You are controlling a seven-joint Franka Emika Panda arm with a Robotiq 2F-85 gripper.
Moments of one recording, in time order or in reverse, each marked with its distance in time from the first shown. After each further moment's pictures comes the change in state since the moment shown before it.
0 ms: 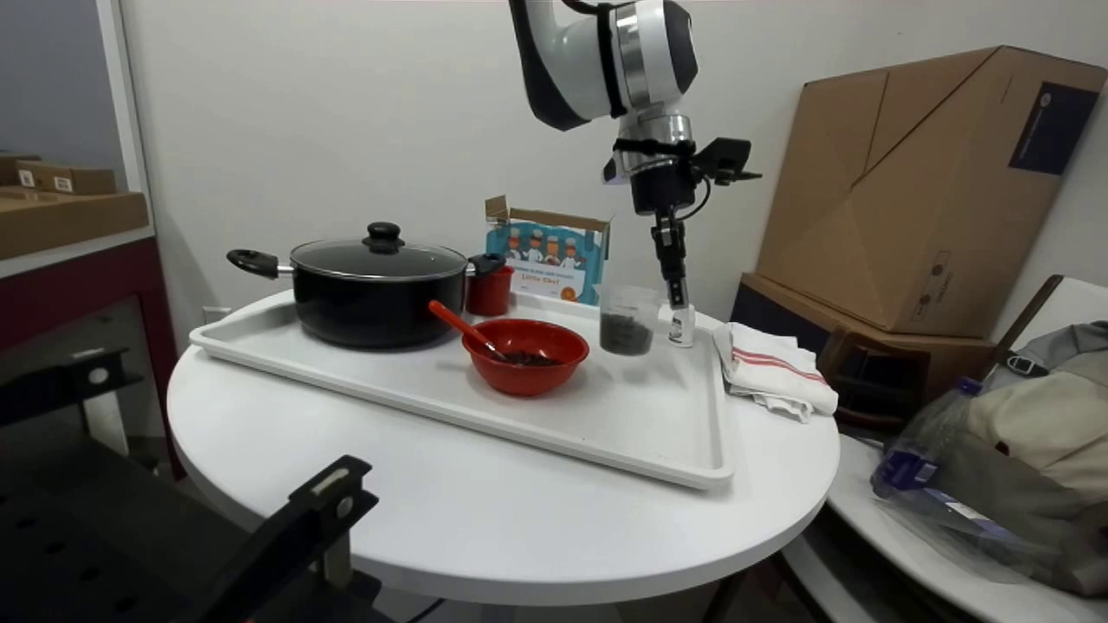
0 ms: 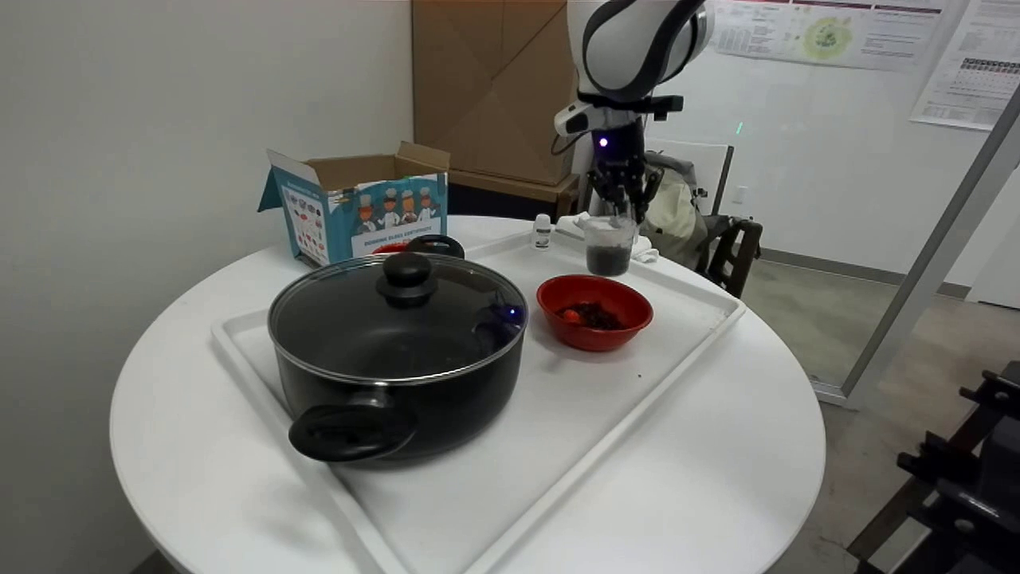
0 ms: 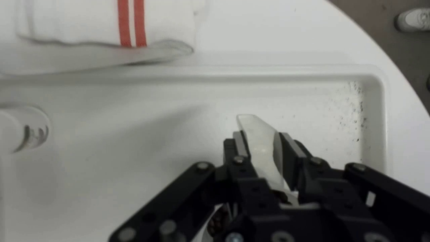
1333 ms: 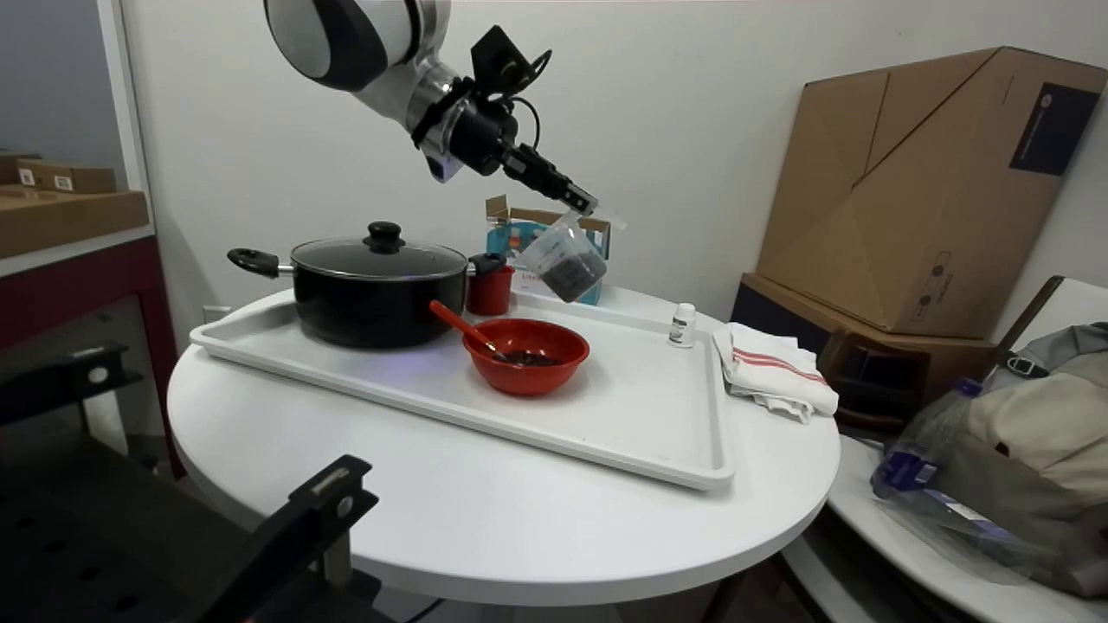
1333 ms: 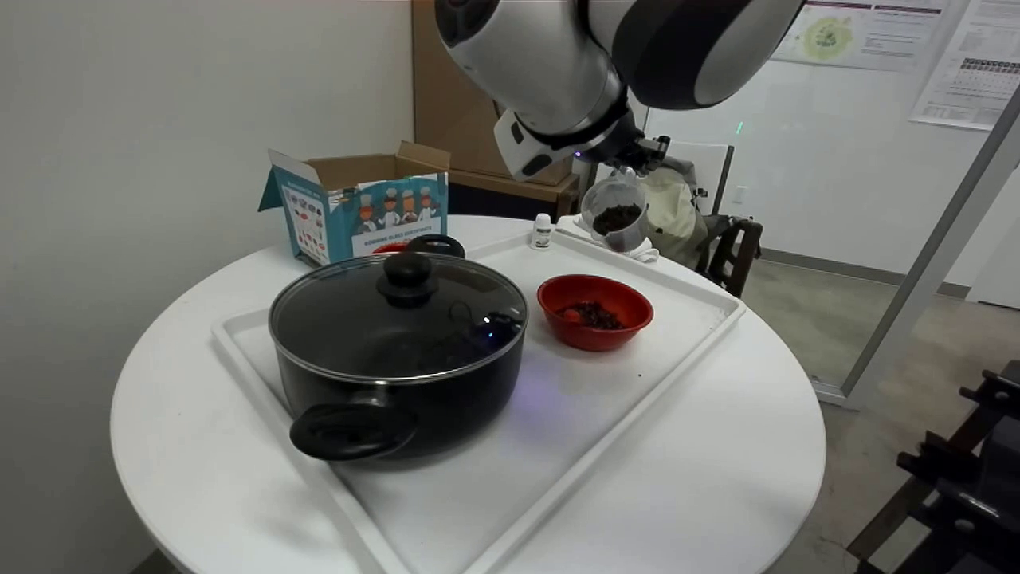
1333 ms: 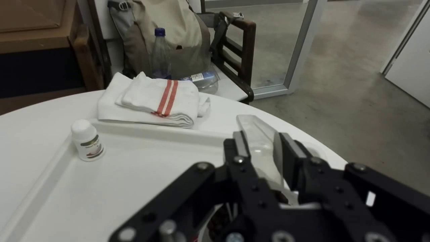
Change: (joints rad) arm 0.315 -0.284 0.129 -0.495 -0.885 -0.355 0.900
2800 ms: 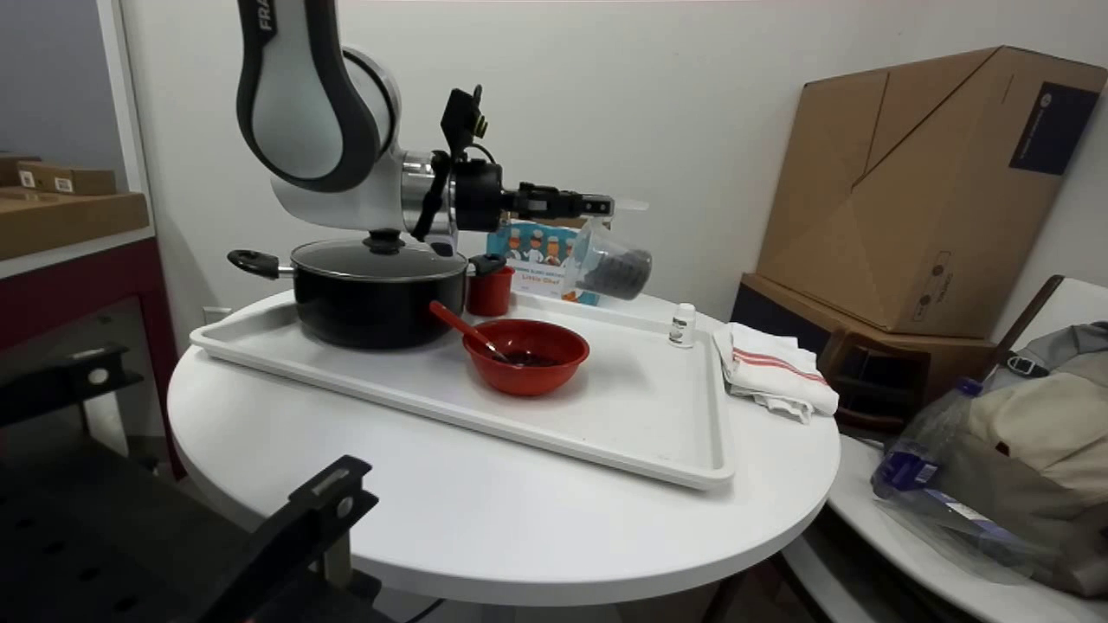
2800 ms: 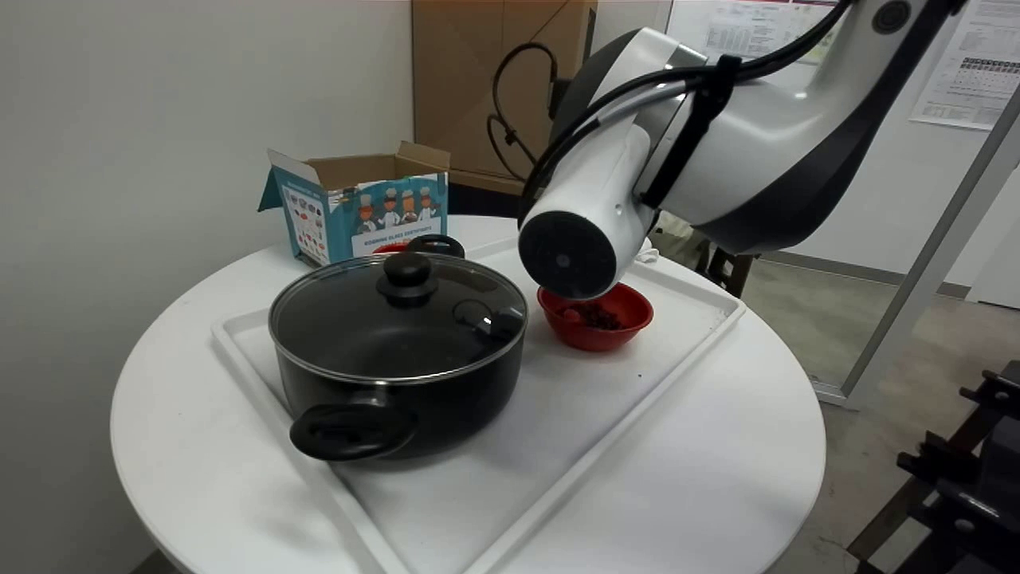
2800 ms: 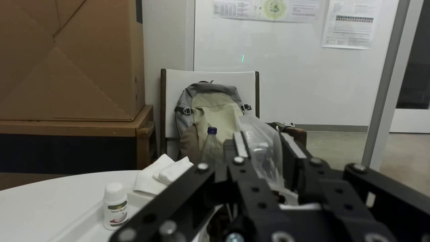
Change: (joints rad) arm -0.001 0.158 0.039 -0.110 -0.488 -0.340 0.311
